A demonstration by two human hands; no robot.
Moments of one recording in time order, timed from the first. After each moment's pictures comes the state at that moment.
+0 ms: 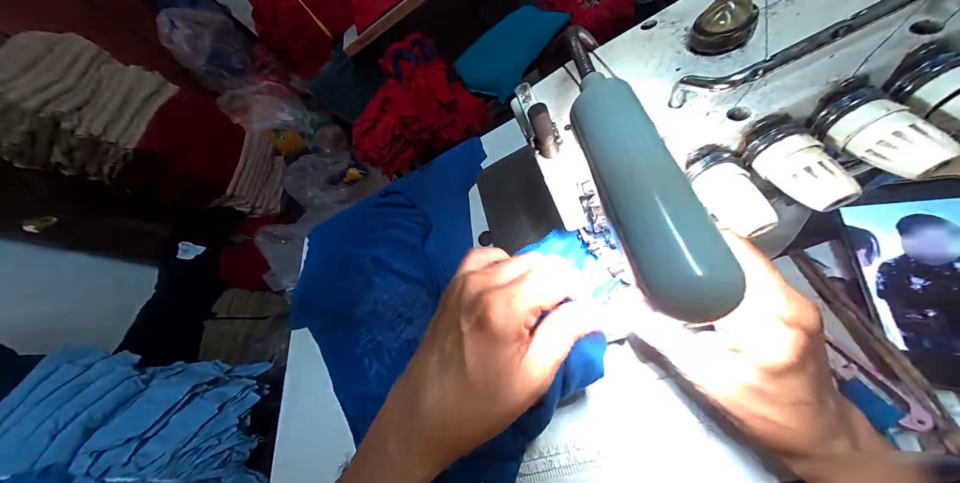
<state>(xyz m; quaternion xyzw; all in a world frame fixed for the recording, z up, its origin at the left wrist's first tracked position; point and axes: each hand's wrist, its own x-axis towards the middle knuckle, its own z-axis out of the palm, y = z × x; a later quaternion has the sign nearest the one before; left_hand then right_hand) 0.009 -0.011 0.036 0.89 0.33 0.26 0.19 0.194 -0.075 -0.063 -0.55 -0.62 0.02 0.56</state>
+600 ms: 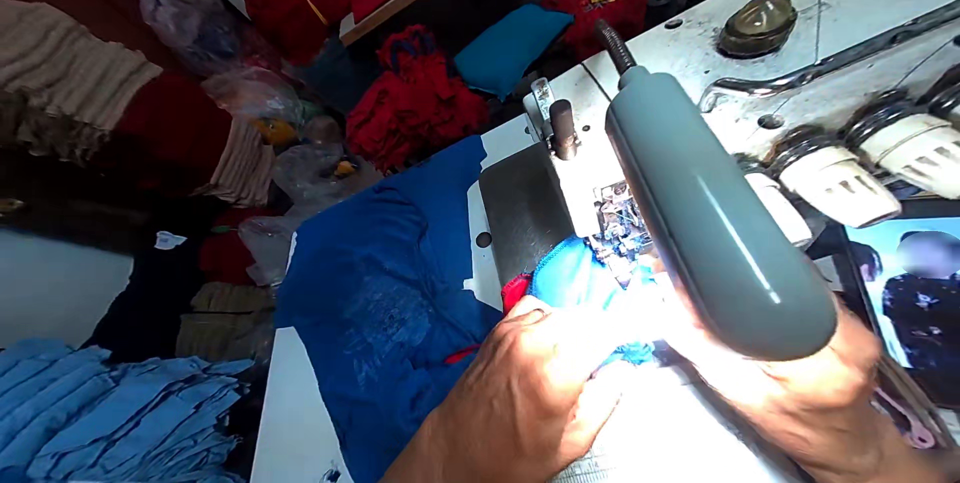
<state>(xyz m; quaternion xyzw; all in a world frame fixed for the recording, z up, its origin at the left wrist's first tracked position) 0.003 -0.022 -0.003 0.93 0.23 0.23 0.15 0.207 -0.072 -0.078 -0.53 -0.64 -0.08 0.55</state>
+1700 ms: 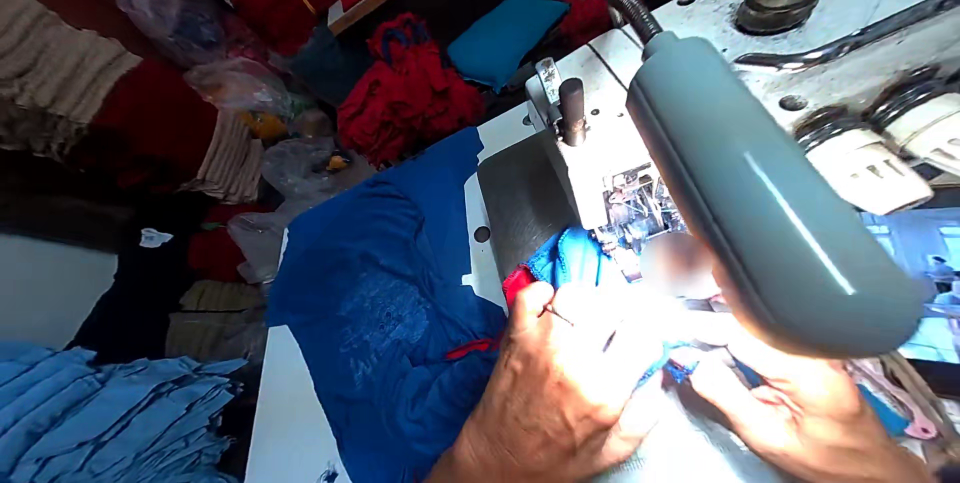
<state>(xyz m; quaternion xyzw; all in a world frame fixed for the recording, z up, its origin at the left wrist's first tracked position) 0.015 -0.033 -0.022 0.94 0.26 0.21 -0.03 0.209 -0.096 -0.097 -0.49 -0.65 0.13 0.56</state>
